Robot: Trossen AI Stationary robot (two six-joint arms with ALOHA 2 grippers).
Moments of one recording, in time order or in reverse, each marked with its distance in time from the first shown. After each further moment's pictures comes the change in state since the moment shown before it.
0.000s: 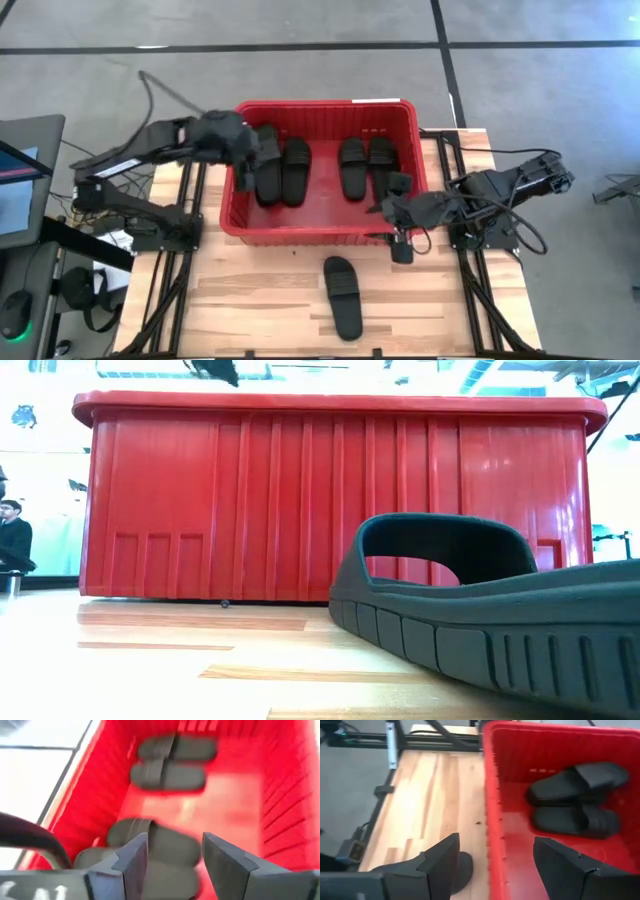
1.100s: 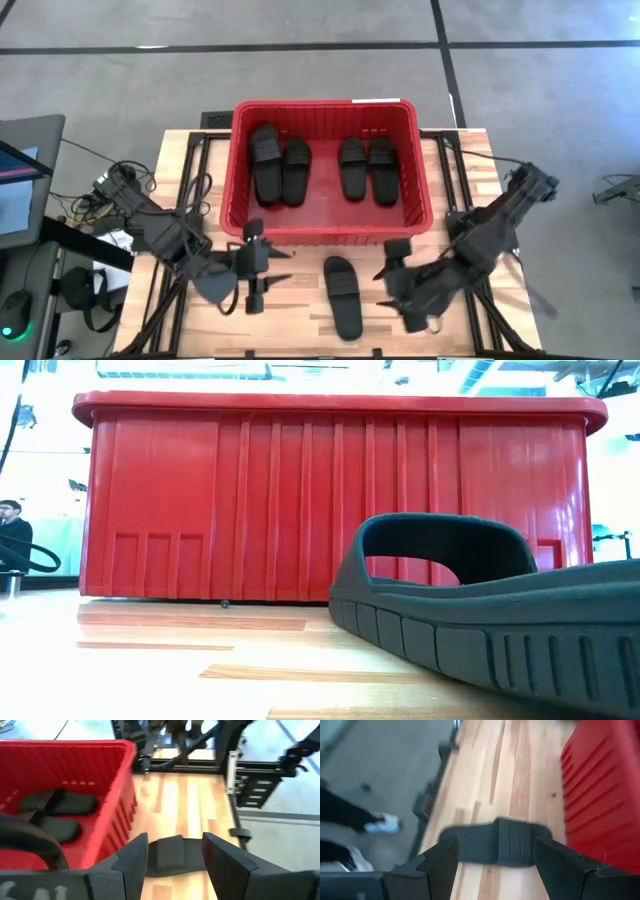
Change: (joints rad) left arm -0.921 0.233 -0.001 0.355 -0.496 -0.592; right arm 0.361 0.193 0.000 0.003 0.054 0.228
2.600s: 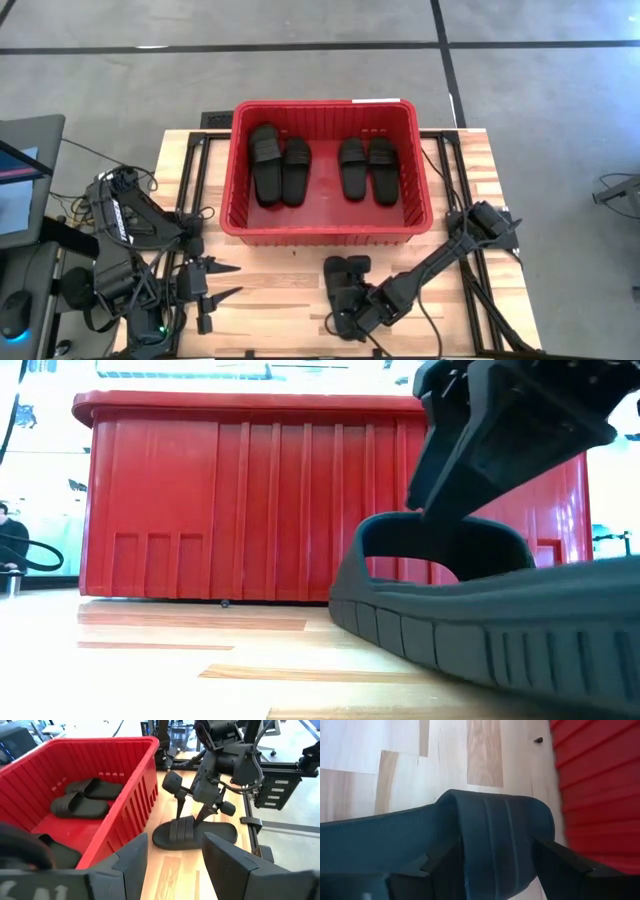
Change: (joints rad) left arm -0.426 -0.001 0.000 -0.495 -0.447 -0.606; right arm -0.099 0.530 0.000 0.130 0.212 0.056
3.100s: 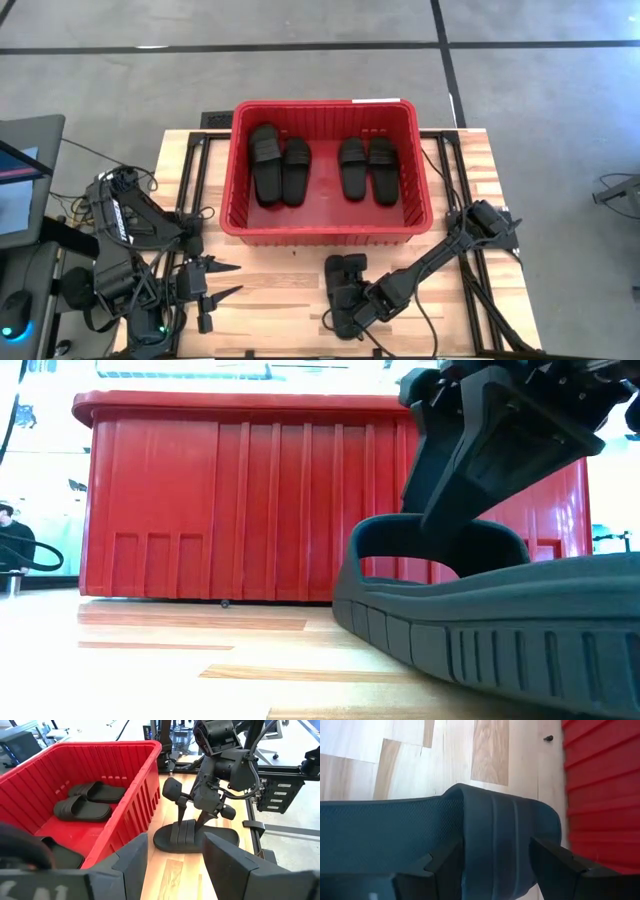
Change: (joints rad) left arm 0.000 0.000 0.000 -0.002 -0.023 0.000; right arm -0.020 0.000 0.000 0.003 -0.057 -0.085
